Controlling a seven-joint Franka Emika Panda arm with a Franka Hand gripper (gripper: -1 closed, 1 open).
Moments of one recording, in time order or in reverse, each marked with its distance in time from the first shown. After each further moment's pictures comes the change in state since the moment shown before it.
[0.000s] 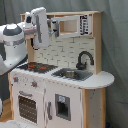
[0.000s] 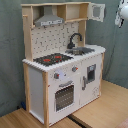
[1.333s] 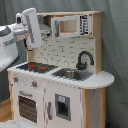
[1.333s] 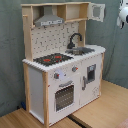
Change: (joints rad) arm 0.000 0.002 0.118 0.026 0.000 -0.173 -0.066
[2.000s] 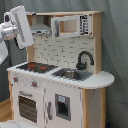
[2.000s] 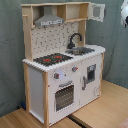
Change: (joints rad) arm 0.000 0.001 0.112 0.063 0.001 -0.167 -0.113
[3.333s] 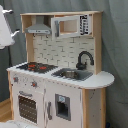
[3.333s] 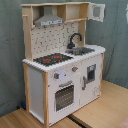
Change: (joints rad) arm 0.000 -0.004 0.201 0.117 0.000 -0.260 -0.239
